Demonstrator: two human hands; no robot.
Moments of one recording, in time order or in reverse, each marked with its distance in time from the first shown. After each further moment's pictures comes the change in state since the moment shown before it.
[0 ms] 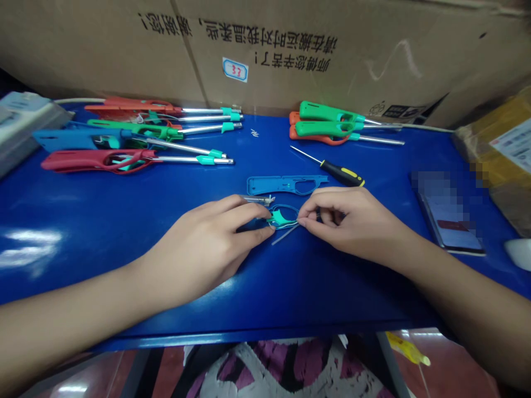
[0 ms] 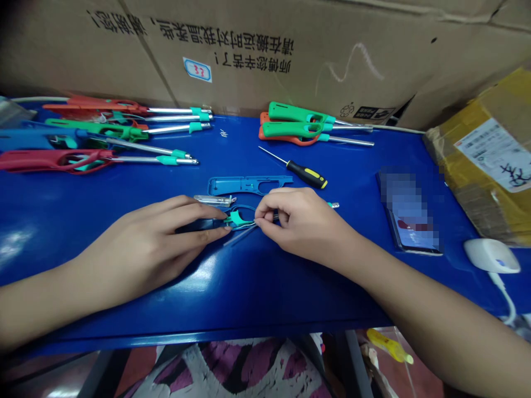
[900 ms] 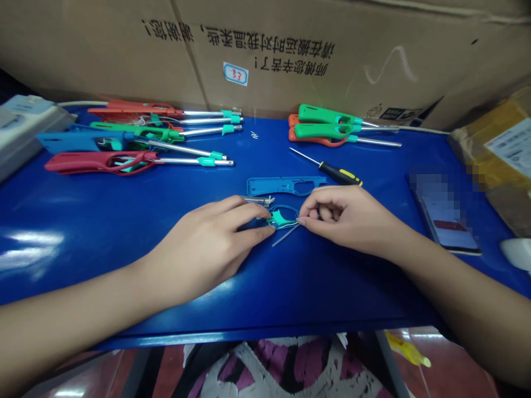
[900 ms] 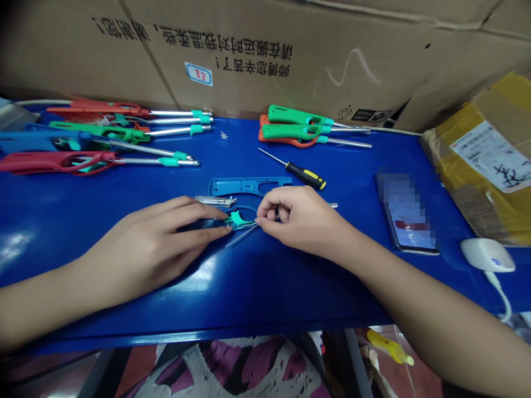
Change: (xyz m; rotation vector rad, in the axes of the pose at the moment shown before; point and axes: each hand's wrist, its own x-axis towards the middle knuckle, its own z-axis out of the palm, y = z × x) left_hand 0.000 -0.001 0.001 -0.004 0.013 -0.009; right_hand 0.002 0.003 -0.002 0.127 -0.035 0.155
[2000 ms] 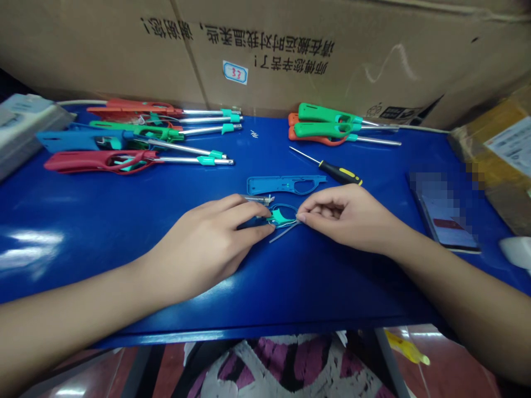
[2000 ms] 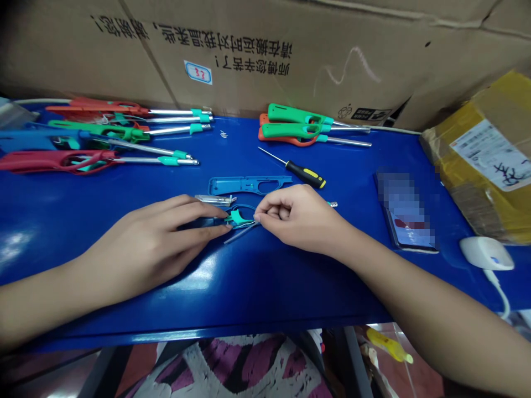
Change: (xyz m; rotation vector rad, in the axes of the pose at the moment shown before) left_hand 0.001 0.000 0.000 0.001 -0.004 -0.001; right_hand 0.002 -0.003 0.002 0.137 -0.042 0.109
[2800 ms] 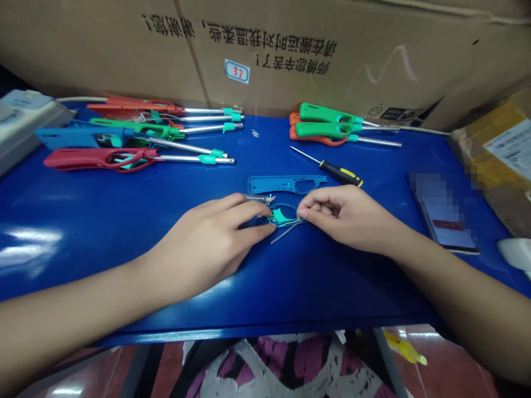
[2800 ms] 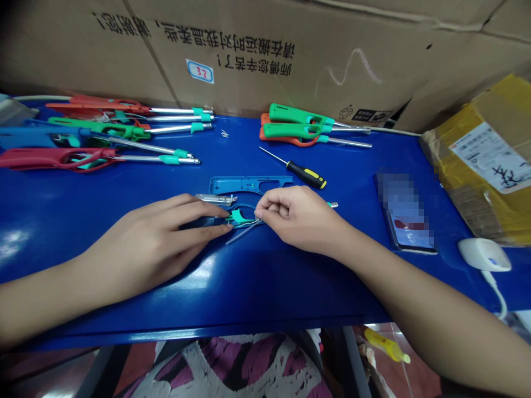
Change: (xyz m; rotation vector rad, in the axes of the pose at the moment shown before) left_hand 0.000 0.000 0.001 0.014 0.008 0.009; right_hand 0.001 0.001 0.001 -0.001 -0.020 0.042
